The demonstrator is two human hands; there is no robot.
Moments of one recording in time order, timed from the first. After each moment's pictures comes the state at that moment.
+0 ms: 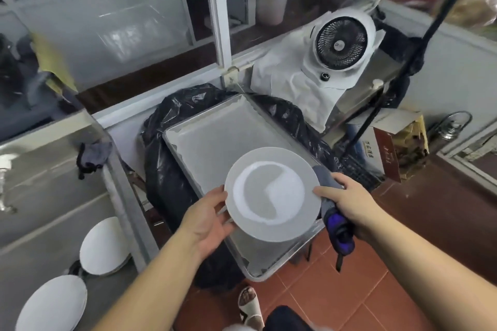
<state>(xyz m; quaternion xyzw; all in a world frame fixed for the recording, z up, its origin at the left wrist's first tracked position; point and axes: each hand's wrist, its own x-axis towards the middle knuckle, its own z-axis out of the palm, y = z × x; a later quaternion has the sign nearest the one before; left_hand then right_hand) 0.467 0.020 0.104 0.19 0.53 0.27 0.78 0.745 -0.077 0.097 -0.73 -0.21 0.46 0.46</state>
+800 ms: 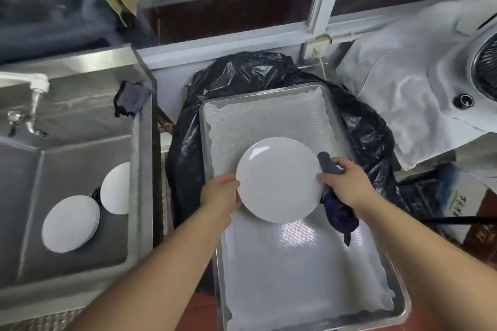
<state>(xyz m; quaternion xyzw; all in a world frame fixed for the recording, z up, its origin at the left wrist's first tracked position) 0.513 0.174 -0.021 0.09 0.73 0.34 0.59 0.785 0.196 -0.007 -0.74 -0.38 0.50 0.23</state>
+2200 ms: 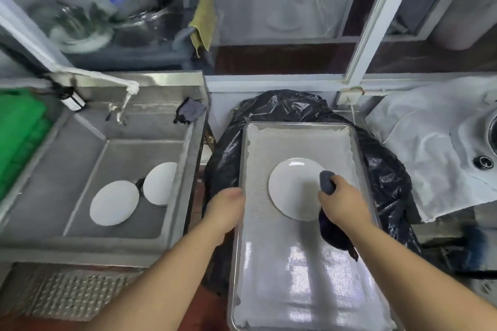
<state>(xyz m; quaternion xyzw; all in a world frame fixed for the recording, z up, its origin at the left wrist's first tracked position) 0.476 0.099 0.042 0.21 0.74 0.30 0.56 0.735 0.175 0.039 -0.73 -0.61 0.32 0.08</state>
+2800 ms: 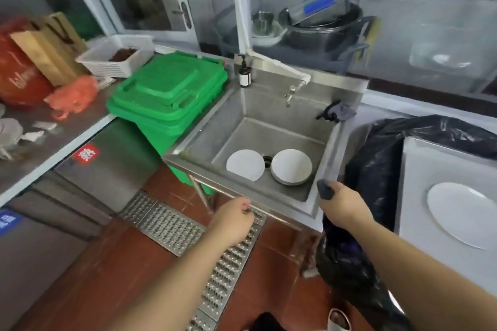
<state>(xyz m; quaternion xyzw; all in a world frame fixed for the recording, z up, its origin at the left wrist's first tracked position) 0.190 -0.242 0.091 0.31 0.87 0.21 0.33 0.385 -0.057 0.089 -0.52 -0.78 0.35 0.01</state>
